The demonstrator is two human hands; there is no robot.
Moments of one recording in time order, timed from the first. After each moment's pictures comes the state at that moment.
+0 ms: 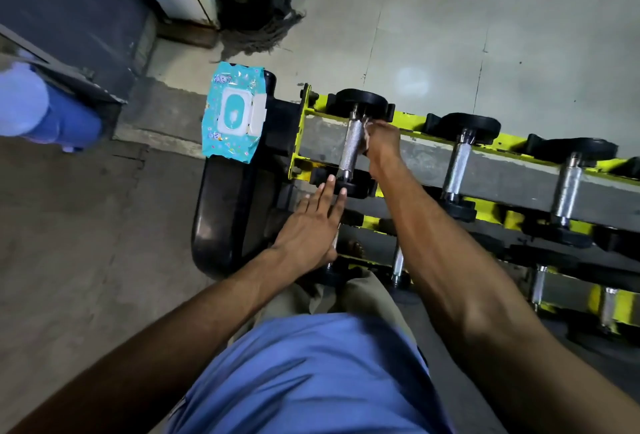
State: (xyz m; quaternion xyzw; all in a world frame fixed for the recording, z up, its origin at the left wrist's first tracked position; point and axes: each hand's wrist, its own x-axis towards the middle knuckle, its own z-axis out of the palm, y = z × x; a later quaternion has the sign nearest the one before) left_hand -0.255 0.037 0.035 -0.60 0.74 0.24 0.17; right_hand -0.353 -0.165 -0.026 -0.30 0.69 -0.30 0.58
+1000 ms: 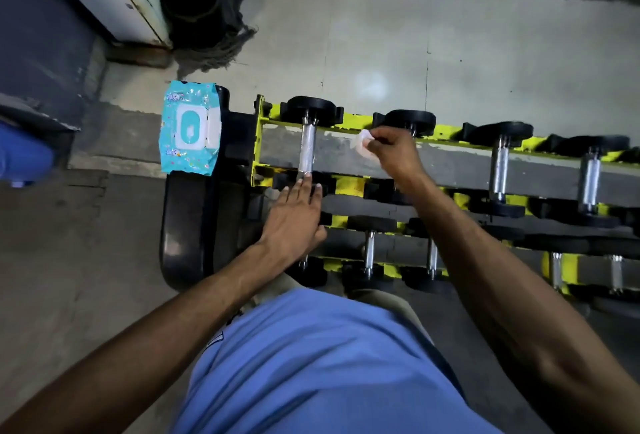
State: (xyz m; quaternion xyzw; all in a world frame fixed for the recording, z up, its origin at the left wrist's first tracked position) left_hand -0.282 0.017 0.056 -0.62 0.75 0.21 0.12; right_hand -0.478 -0.133 0.033 -0.53 0.64 -0.26 0.49
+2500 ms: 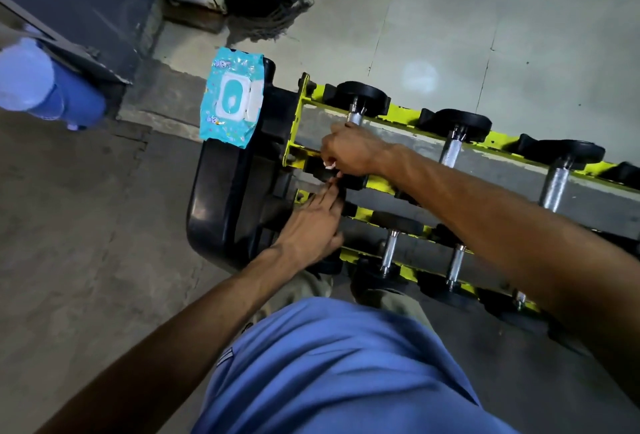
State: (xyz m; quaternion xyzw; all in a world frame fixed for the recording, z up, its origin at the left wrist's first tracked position) left_hand -0.282 0.045 0.031 -0.64 0.72 0.27 0.04; right_hand -0.359 -0.146 0.041 -0.95 0.22 0.20 0.12
